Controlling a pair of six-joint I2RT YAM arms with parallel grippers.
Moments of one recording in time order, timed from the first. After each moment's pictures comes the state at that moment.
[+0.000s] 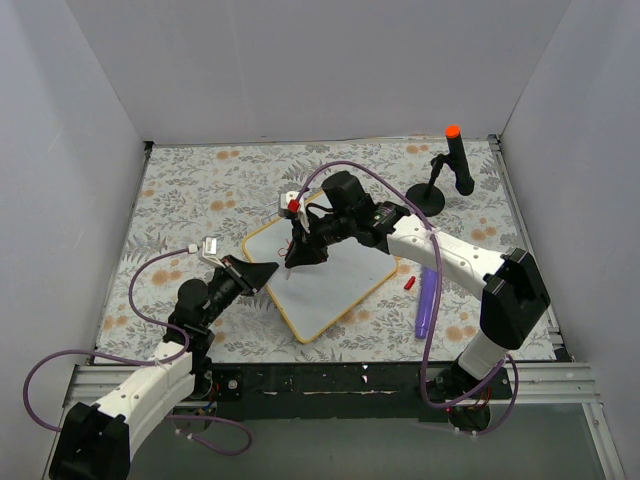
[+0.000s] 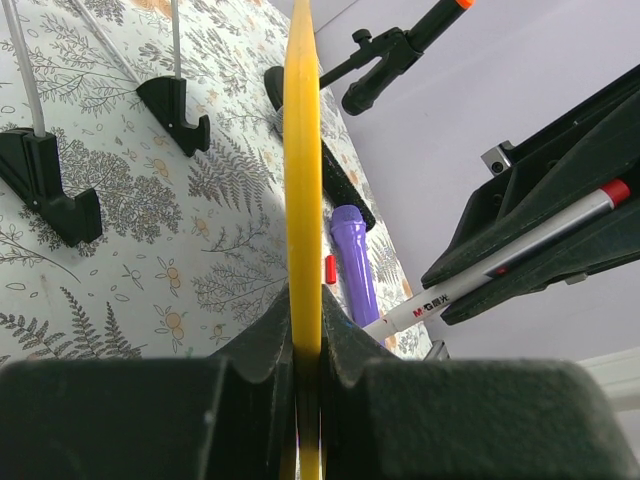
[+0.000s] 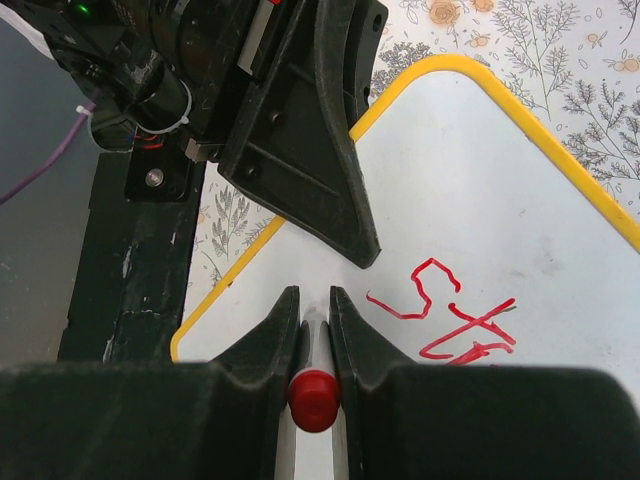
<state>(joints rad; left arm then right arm) -0.38 0.67 0.07 0.63 0.28 -0.97 0.86 1.64 1.36 -0.32 -0.81 -0.29</state>
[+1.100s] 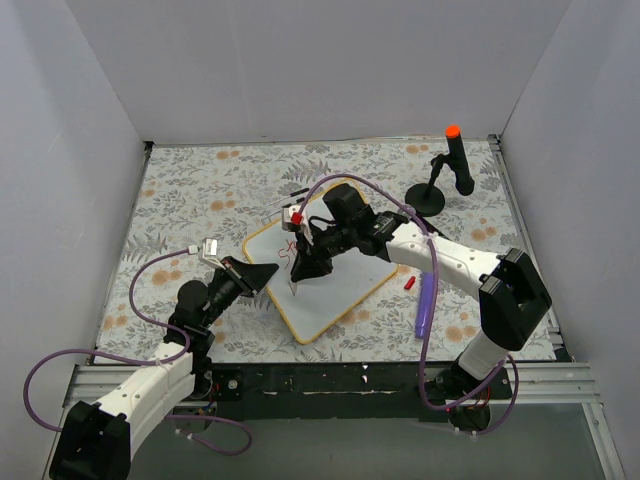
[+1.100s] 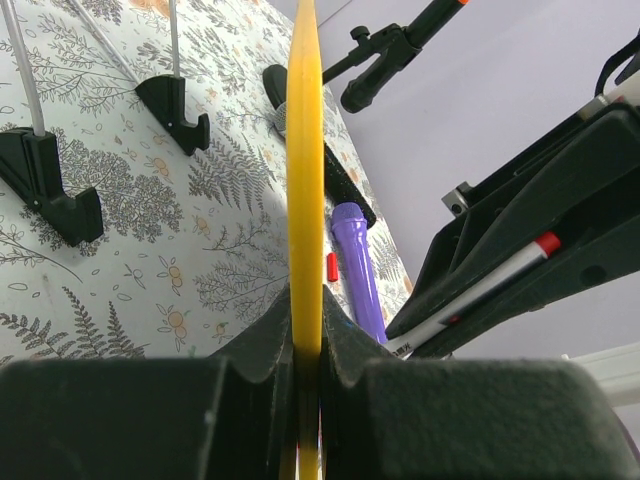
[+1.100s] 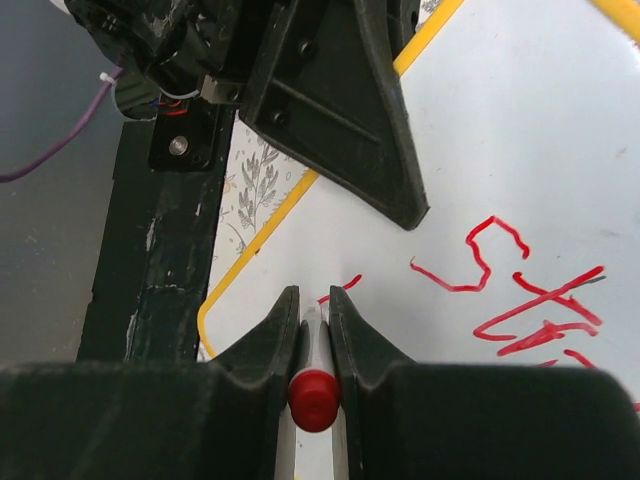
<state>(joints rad) -0.38 0.67 0.06 0.66 0.30 -0.96 0.86 1.64 1.27 -0.30 -0.84 -0.29</state>
